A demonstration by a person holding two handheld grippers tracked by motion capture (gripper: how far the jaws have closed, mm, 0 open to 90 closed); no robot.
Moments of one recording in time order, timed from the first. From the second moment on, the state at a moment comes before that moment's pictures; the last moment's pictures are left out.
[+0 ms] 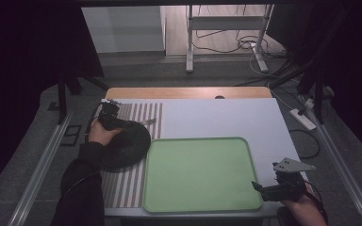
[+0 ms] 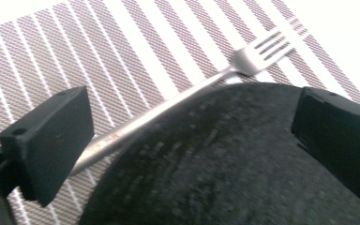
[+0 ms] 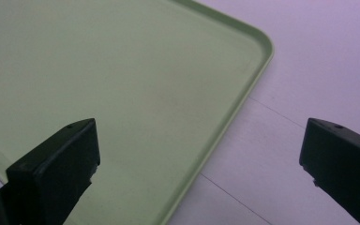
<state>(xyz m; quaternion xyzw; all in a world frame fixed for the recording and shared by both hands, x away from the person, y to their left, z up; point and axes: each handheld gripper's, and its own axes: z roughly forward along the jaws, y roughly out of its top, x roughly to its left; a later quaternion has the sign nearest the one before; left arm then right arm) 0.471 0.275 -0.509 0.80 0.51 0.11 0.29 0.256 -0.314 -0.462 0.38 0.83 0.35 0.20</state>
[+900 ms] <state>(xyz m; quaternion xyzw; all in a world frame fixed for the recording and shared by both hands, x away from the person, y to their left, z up) 0.494 0.311 -0.524 0.80 0.56 0.10 0.20 0.255 -0.314 -0.462 0.37 0.84 0.35 0.20</state>
